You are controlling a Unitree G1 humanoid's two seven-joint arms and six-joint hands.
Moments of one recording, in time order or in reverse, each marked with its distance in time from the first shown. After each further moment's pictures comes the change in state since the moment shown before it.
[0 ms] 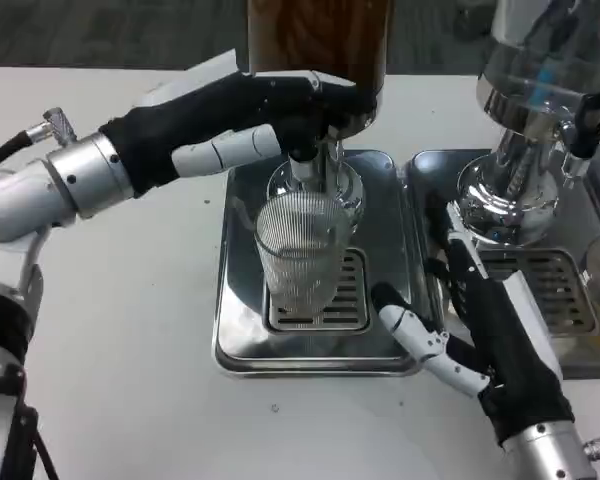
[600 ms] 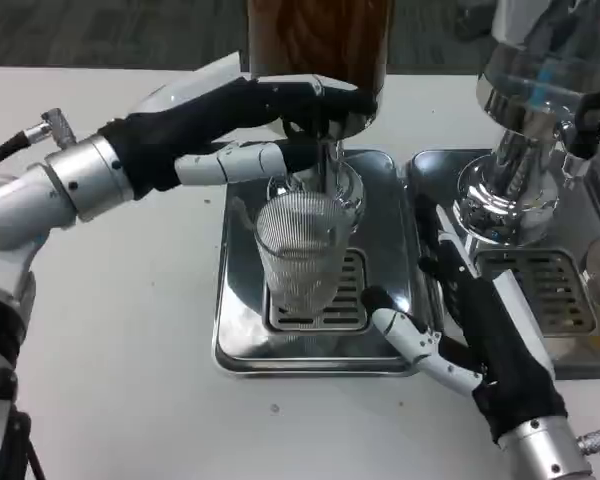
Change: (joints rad) left arm 0.007 0.024 -0.048 -0.003 0.078 -0.105 0.112; right arm -0.024 -0.001 -0.001 0.030 0.000 0.001 0.024
